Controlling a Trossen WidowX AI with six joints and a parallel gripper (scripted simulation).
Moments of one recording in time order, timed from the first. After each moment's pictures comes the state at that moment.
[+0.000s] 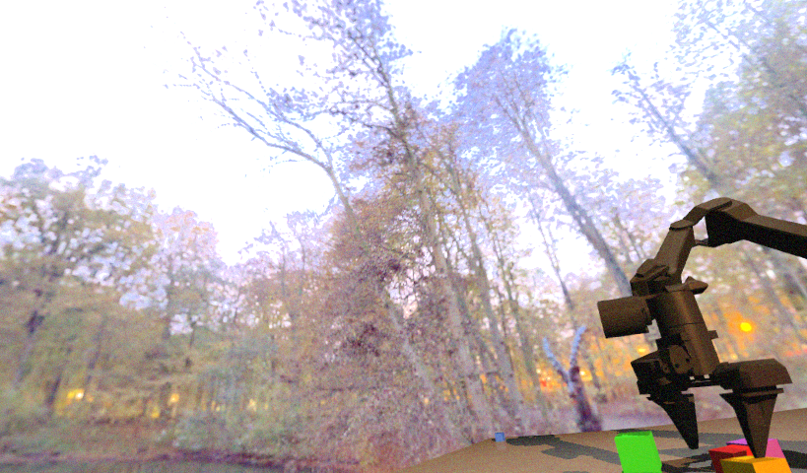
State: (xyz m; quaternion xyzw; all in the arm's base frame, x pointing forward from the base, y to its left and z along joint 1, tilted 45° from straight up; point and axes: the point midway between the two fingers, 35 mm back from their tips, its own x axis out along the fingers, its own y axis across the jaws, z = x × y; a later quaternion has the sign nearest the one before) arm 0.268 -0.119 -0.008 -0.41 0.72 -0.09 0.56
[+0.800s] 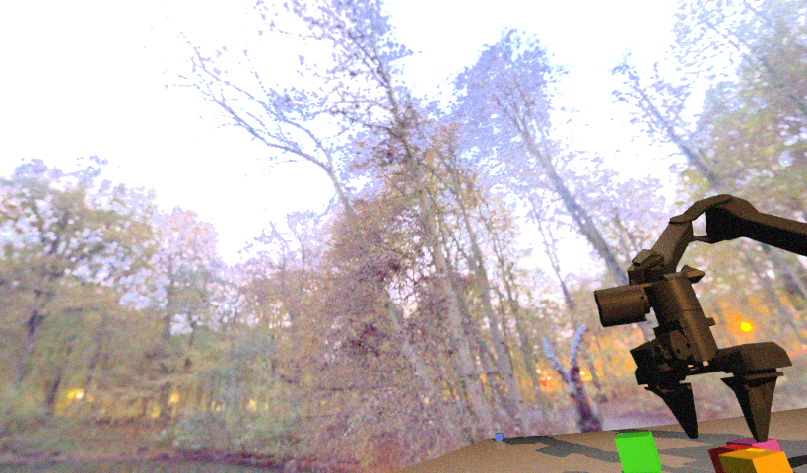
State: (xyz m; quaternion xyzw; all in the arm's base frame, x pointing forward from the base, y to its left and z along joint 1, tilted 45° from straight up) arm 0.270 -0.102 0.003 -0.42 0.72 -0.07 0.55
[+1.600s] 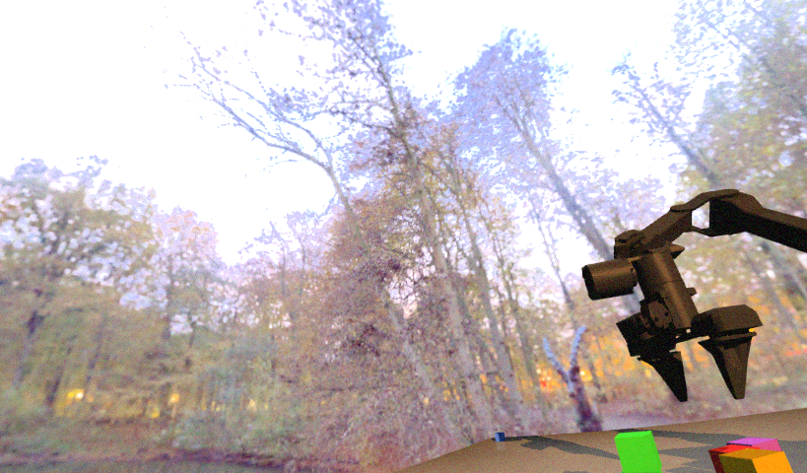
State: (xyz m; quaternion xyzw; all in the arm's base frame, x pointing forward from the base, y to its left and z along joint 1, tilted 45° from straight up) arm 0.272 -0.078 0.042 -0.39 0.73 -0.11 0.55
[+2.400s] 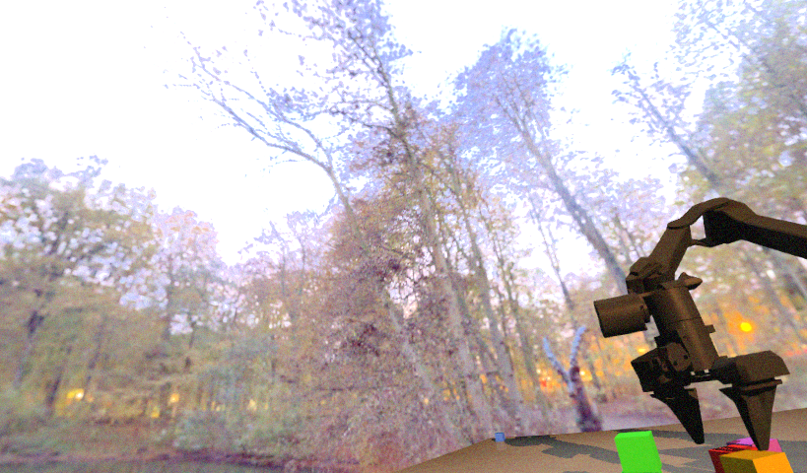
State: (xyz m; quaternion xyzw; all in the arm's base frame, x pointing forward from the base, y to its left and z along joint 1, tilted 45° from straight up) arm 0.265 -0.117 0.004 -0.39 0.73 -0.11 0.55
